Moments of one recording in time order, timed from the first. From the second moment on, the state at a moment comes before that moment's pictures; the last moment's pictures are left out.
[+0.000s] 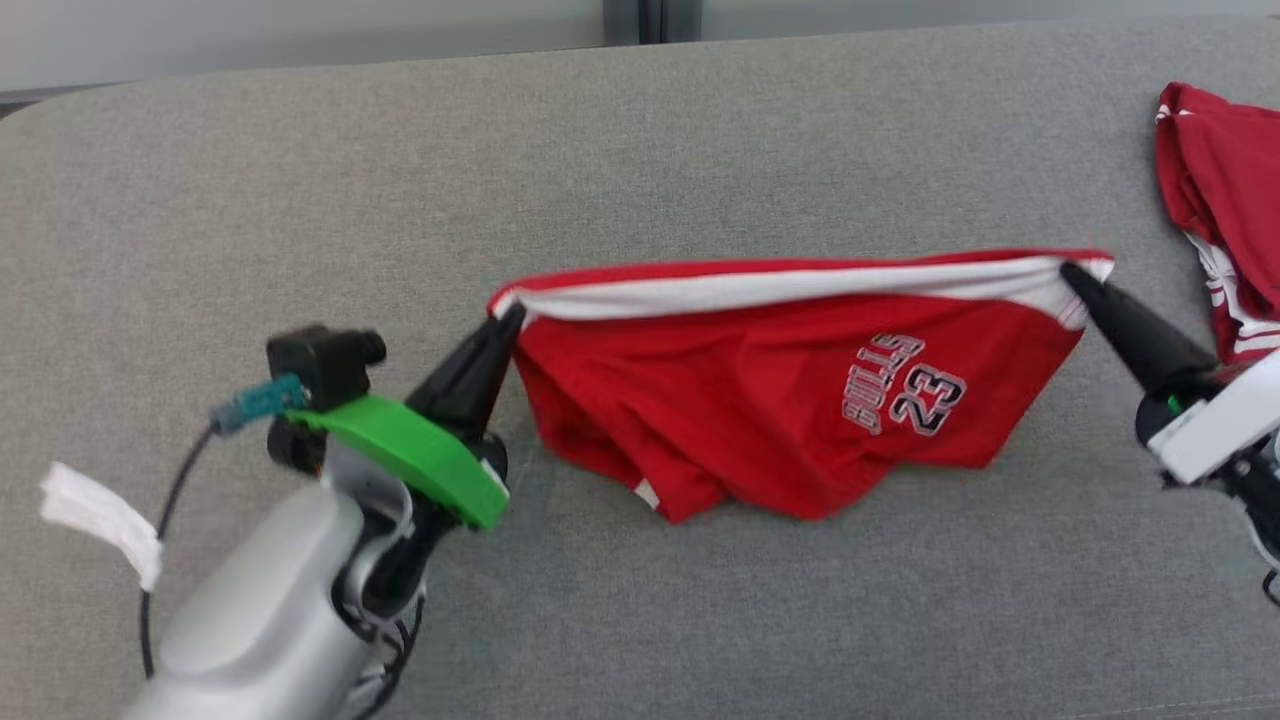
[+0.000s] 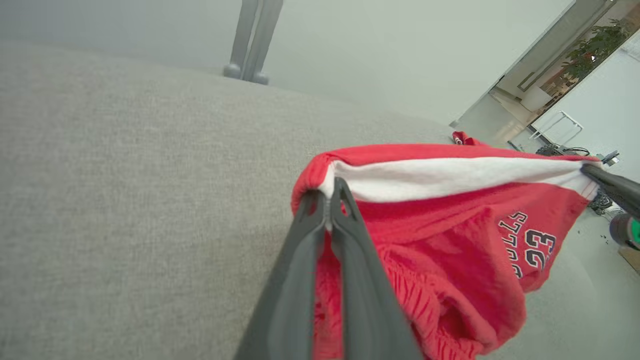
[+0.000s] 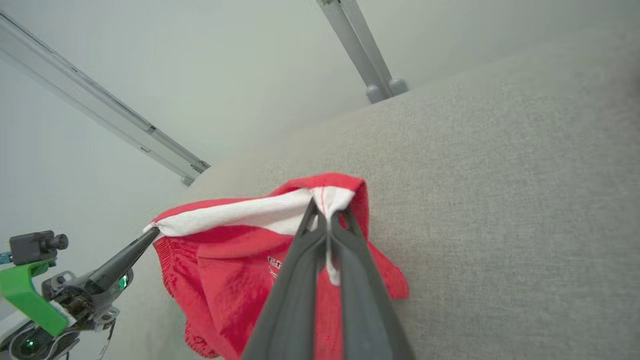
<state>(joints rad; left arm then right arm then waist) -0.50 0.31 -0.66 0.32 -0.95 -0.09 -0.11 -0.52 -0.93 0.81 0.05 1.51 0.13 -0.24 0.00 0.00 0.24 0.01</state>
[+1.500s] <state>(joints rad) -0.51 0.47 -0.84 0.06 -0.69 -0.13 -0.26 -0.33 -1.05 0.47 -0.14 1.46 0.13 -0.26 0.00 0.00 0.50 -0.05</state>
